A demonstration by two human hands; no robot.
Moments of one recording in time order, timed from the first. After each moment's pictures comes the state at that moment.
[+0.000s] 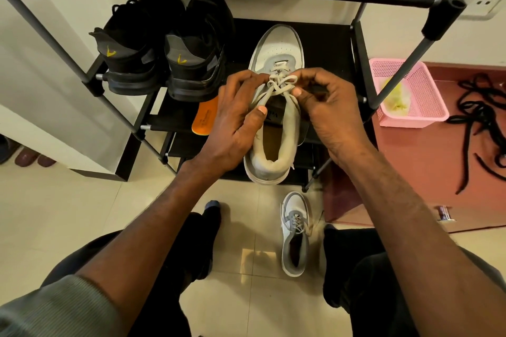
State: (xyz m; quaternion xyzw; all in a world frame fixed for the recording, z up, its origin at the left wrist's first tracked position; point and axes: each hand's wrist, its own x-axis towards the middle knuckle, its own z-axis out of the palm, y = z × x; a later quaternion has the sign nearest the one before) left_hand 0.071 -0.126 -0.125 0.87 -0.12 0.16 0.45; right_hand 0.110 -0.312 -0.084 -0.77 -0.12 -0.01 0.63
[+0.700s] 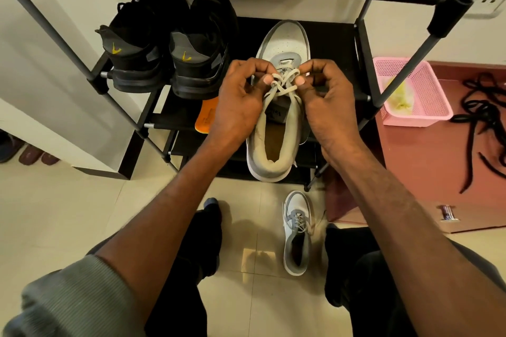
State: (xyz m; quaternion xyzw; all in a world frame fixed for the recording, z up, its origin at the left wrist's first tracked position) left_hand 0.091 -0.139 -0.099 0.82 -0.03 0.18 0.55; right_hand 0.105 -0.295 -0.085 -0.77 -0.07 -0.07 0.63
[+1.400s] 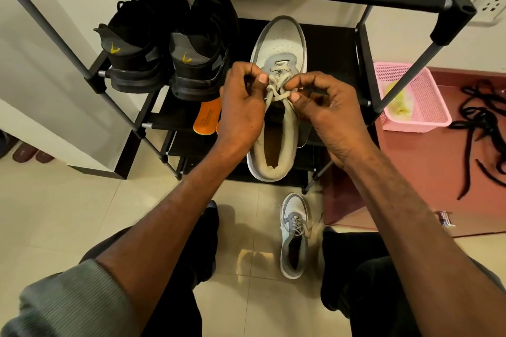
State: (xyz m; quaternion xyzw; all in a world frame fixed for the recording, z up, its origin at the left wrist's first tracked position) left_hand 0.087 -0.149 -0.103 0.79 0.05 0.20 0.58; right_hand 0.106 -0.309 -0.084 -0.77 -0.15 0.01 0.62
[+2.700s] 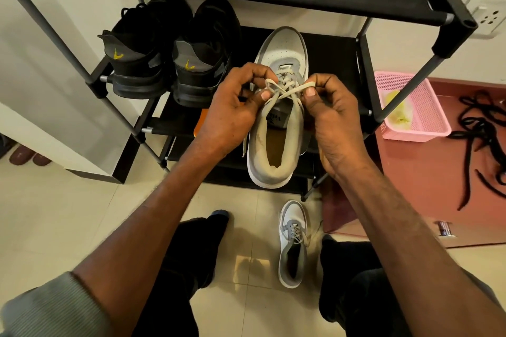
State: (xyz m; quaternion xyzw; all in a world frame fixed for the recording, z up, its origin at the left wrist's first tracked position) left_hand 0.089 -0.118 -0.093 0.82 -0.08 0.14 0.55; right_hand 0.105 -0.299 -0.085 -0.72 -0.08 -0.01 0.69
